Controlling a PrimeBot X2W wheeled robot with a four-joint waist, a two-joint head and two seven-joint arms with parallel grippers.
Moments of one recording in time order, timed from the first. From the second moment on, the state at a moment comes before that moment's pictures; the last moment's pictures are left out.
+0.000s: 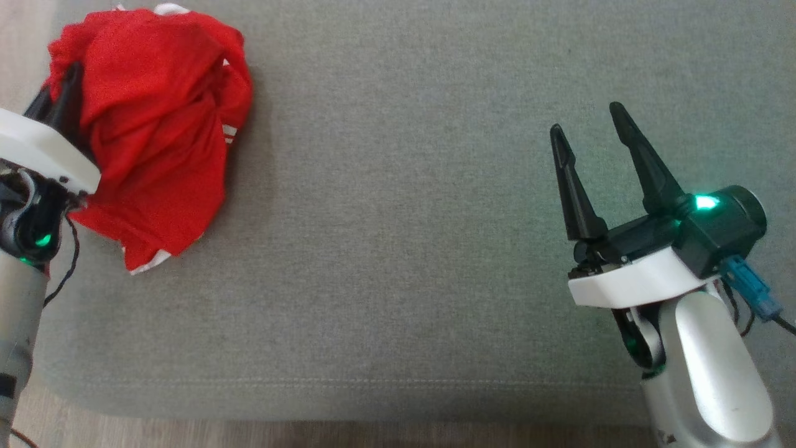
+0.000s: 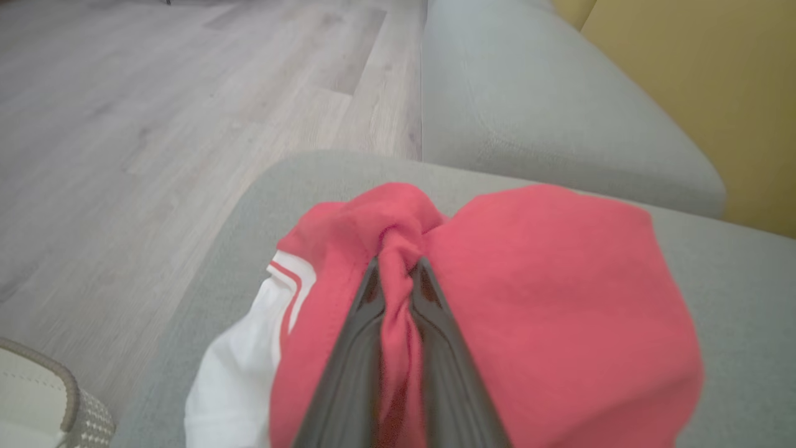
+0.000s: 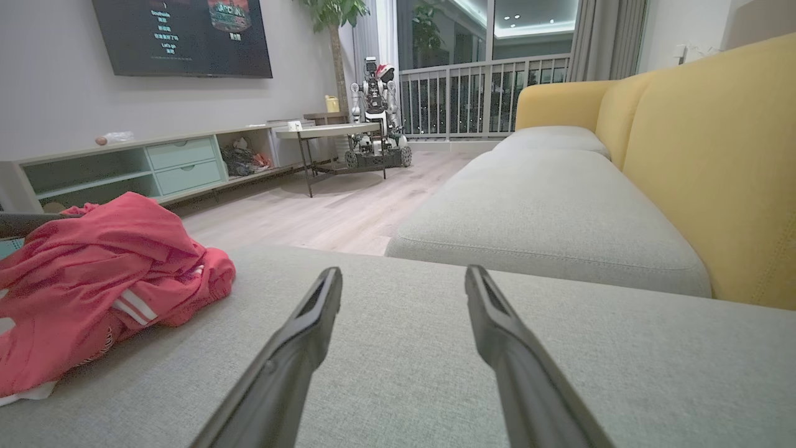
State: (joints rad) left arm -0.75 0.49 -0.40 0.68 -0.85 -0.12 -0.02; right arm -0.28 -0.05 0.11 0.02 0.07 0.13 -0.25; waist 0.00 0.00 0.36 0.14
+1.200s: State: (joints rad) left arm -0.51 0.38 -0.46 0.03 -0.85 0.08 -0.19; right arm -0.15 -0.05 0.07 0.04 0.14 0.13 -0.25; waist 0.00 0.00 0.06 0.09
